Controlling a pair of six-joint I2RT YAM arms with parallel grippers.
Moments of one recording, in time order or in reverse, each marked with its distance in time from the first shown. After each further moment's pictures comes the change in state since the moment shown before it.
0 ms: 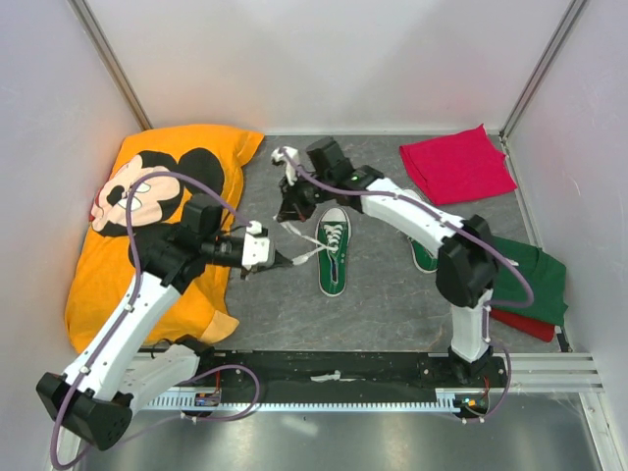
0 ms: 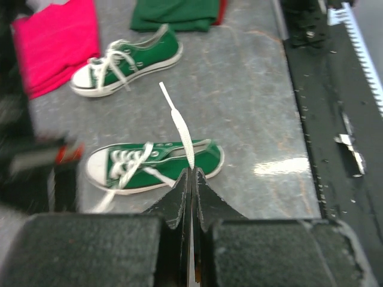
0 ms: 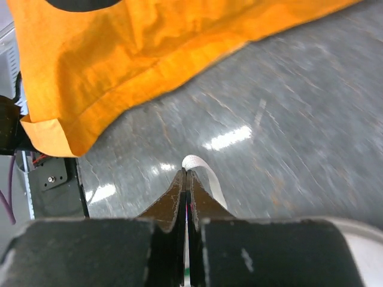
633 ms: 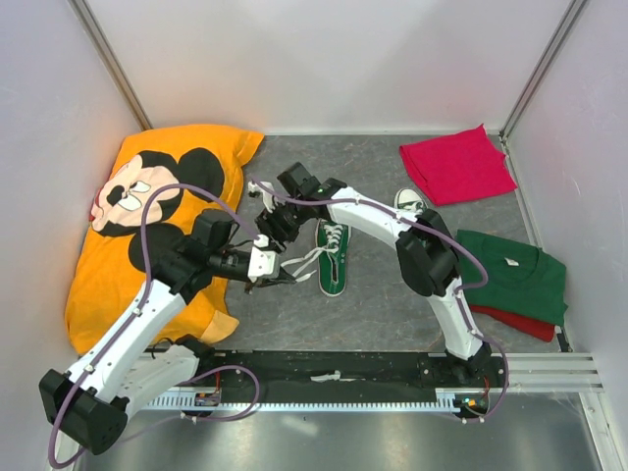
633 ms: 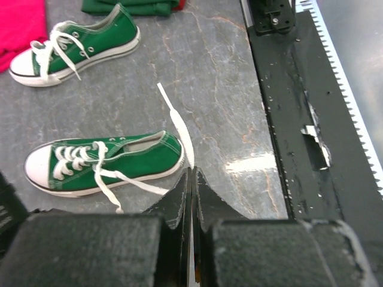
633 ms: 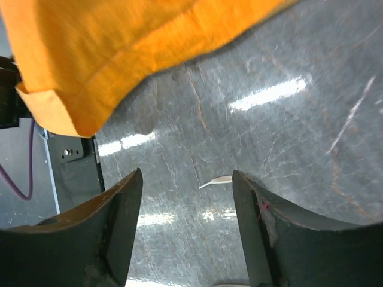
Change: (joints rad) left arm -0.057 -0.063 -0.186 0.058 0.004 -0.045; right arm 0.104 0.293 0.147 -0.115 -0.110 -0.005
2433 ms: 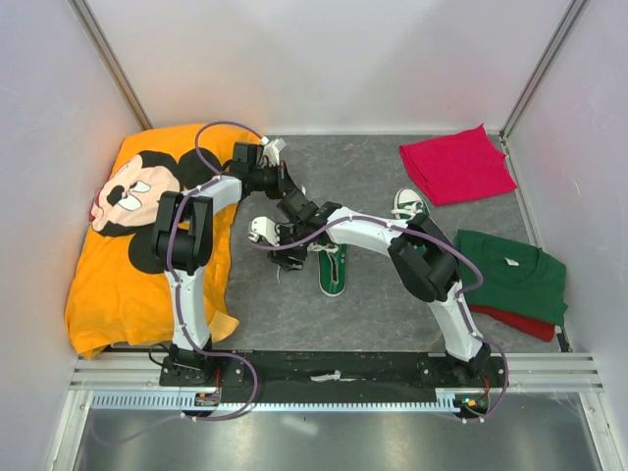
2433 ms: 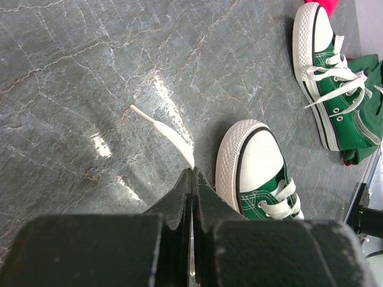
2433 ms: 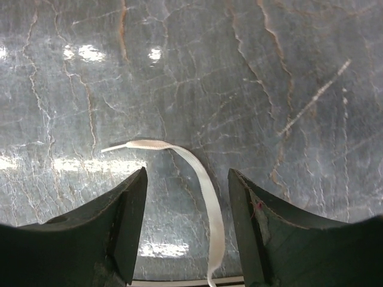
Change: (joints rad) left arm 0.276 1.235 0.648 0.557 -0.254 -1.108; right arm 0.054 -0.033 -0.207 0.087 0.274 -0.578
